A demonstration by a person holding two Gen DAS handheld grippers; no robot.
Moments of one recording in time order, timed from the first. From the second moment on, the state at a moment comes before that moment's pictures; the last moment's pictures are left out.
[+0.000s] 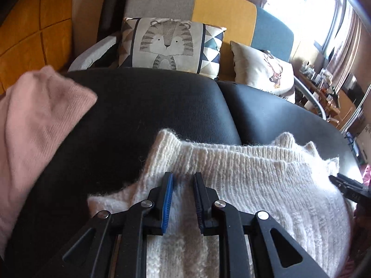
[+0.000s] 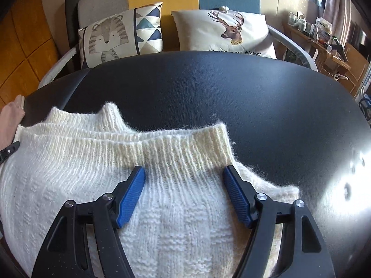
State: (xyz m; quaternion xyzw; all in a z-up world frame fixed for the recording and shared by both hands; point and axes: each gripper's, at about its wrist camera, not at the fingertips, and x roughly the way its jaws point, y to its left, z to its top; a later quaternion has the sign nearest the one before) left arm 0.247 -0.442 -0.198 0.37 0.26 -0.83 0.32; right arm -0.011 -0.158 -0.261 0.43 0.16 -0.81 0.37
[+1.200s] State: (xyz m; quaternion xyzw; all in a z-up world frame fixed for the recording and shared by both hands) left arm 0.289 -0.343 -0.153 0.35 0.27 -0.85 0.29; right arm 0.111 -0.084 -0.218 0.38 0.11 -0.82 0.42
